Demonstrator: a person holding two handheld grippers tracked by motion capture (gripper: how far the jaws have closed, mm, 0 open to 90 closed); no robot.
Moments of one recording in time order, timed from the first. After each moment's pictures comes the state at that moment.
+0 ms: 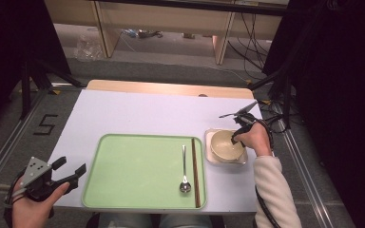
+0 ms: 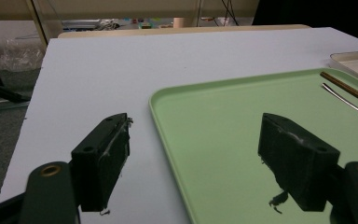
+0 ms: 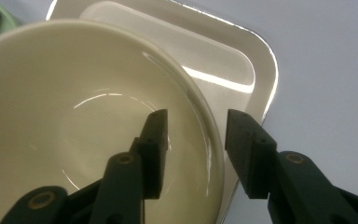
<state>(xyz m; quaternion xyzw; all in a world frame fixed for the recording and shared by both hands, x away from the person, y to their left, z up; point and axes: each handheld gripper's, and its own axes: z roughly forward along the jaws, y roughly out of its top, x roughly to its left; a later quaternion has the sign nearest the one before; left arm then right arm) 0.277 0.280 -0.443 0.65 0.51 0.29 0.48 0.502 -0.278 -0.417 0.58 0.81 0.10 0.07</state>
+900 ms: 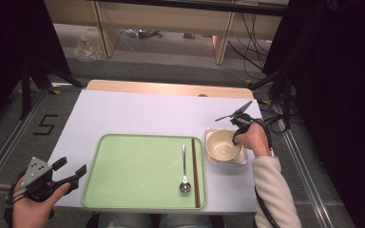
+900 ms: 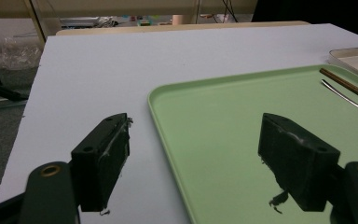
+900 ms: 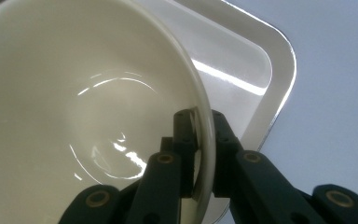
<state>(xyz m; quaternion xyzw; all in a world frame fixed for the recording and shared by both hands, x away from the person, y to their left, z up) 0.277 0.279 -0.444 0.66 0.51 0.28 0.47 0.498 -0.267 -0.411 0.52 0.84 0.08 0.08</state>
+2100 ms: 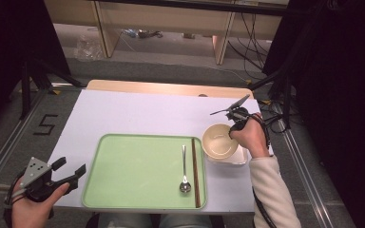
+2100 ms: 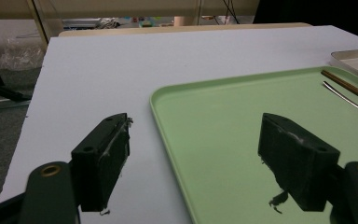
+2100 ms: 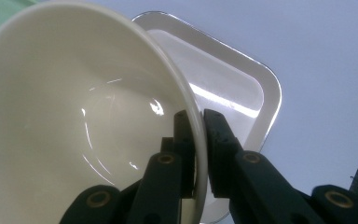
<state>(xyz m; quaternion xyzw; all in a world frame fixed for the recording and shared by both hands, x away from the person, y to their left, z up) 0.276 0.281 -0.443 0.65 0.51 0.29 0.47 0.483 -0.240 -0.375 0.54 0.83 0.10 0.12</state>
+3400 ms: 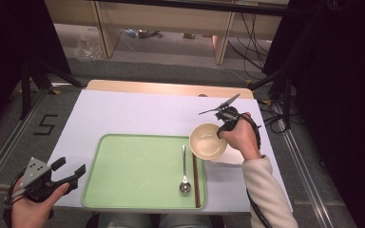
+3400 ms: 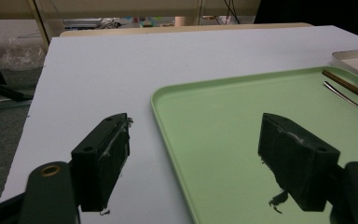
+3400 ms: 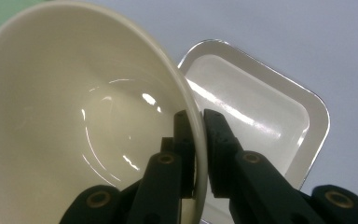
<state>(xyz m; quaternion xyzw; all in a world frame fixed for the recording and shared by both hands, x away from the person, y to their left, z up) 0.276 0.281 -0.443 0.65 0.51 0.29 0.48 0.474 -0.206 -0.367 0.52 0.84 0.13 0.10</state>
